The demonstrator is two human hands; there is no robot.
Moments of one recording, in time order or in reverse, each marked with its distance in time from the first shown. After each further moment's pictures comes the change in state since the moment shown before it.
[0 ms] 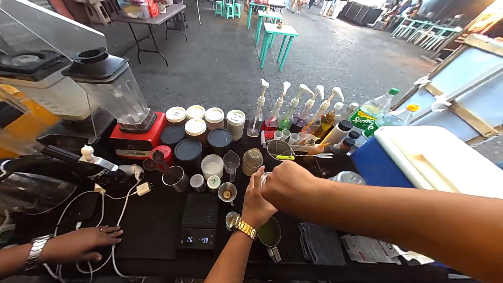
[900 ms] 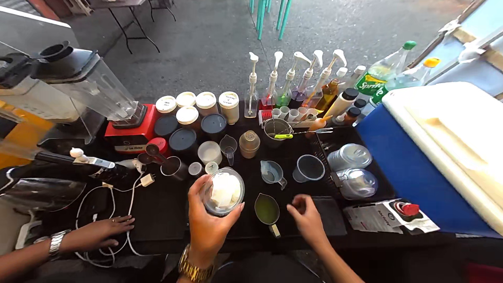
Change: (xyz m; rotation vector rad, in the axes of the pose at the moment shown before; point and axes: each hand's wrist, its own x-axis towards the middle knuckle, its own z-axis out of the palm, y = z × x) left_hand -0.067 0.005 -0.091 -0.085 0.392 0.124; right_hand 0.053 -0.080 0.329 1.764 0.718 0.758
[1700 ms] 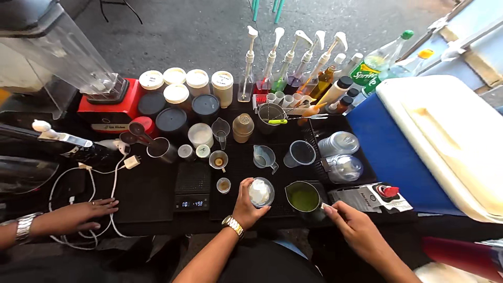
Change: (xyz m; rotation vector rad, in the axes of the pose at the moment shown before) left_hand -0.108 -0.122 0.110 -0.017 -0.465 -0.077; right_hand -0.059 -0.003 -0.126 -0.569 0.026 -0.314
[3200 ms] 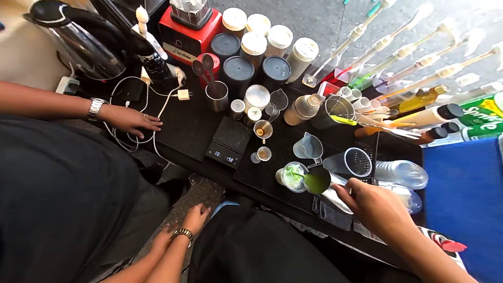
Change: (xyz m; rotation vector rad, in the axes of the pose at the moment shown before) left_hand -0.234 -0.087 -0.124 0.183 -0.154 -1.162; right_hand 0.089 -0.103 0.002 -0.601 -0.207 -0.529
